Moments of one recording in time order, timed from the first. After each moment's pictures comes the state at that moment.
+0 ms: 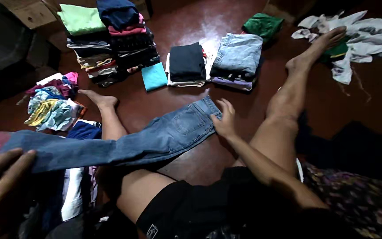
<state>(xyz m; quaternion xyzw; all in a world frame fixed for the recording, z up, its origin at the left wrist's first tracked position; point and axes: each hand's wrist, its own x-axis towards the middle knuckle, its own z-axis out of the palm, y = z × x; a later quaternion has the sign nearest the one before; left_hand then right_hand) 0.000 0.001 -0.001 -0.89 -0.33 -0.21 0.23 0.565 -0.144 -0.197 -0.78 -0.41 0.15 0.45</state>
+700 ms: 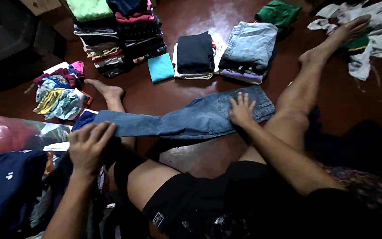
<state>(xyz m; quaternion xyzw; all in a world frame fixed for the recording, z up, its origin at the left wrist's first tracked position) 0.122 -0.013 -0.055 -0.92 -0.28 -0.20 0.21 0.627 -0.137 -0.241 -0.85 -0.50 0.11 0.14</state>
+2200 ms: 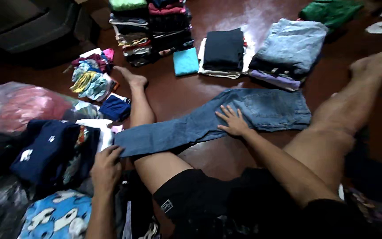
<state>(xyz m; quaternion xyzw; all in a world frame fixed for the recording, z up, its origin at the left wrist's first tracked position) 0.041 -0.106 -0.100 -0.81 -0.57 -0.14 0.02 0.563 -0.096 -0.301 -0.68 -0.70 0.20 0.08</state>
